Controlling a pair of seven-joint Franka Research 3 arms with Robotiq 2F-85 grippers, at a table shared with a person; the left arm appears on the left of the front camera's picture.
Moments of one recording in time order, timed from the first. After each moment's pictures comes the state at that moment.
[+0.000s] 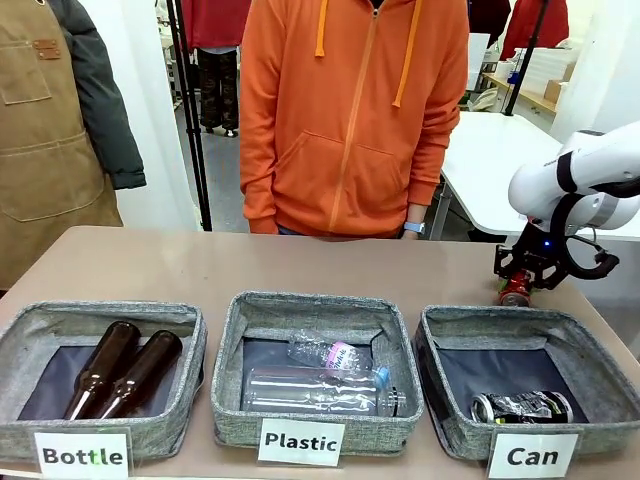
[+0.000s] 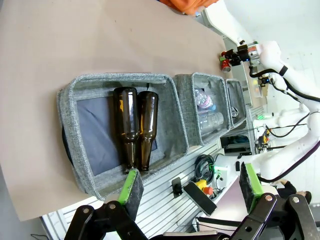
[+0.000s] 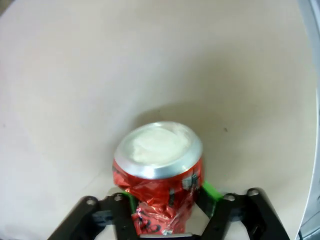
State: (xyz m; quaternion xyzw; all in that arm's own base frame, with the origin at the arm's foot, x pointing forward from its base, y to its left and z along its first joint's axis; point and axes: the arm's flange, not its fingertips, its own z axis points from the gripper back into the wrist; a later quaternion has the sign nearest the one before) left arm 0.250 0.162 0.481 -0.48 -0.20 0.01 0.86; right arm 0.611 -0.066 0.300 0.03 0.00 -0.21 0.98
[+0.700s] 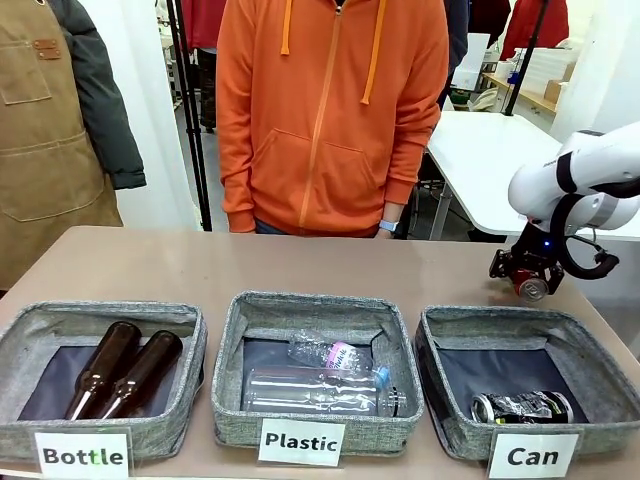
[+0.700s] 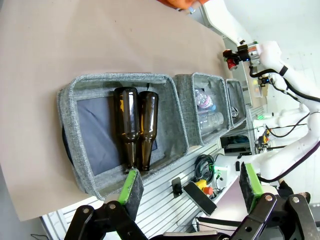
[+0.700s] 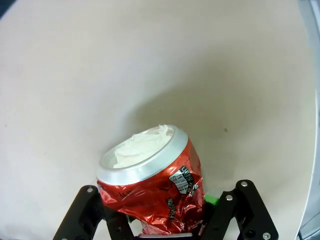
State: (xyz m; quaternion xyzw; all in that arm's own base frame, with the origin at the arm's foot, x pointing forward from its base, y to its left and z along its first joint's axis) left arm 0.249 0.162 0.481 -0.48 -0.20 0.01 0.86; right arm 0.611 -0.066 0.304 0.03 -0.01 -0.21 0.98
